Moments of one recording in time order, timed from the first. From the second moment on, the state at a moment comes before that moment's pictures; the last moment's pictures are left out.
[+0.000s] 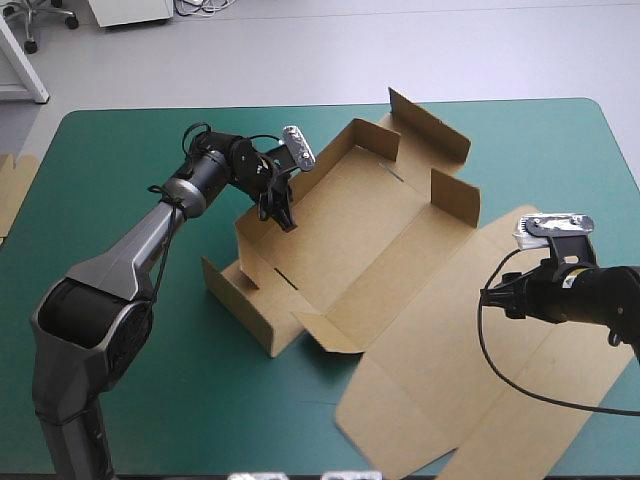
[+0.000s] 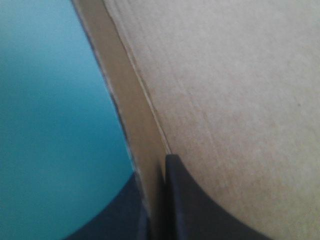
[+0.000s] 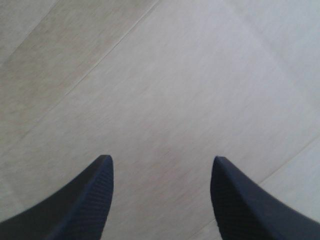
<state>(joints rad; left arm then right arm) -0.40 1.98 -1.77 -0.15 0.92 0.82 0.09 1.01 -0.94 0.14 1.00 -0.07</state>
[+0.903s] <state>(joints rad) -0.27 1.99 -1.94 -0.22 0.93 1.17 0.09 1.01 -0.94 0.15 0.94 -0.08</state>
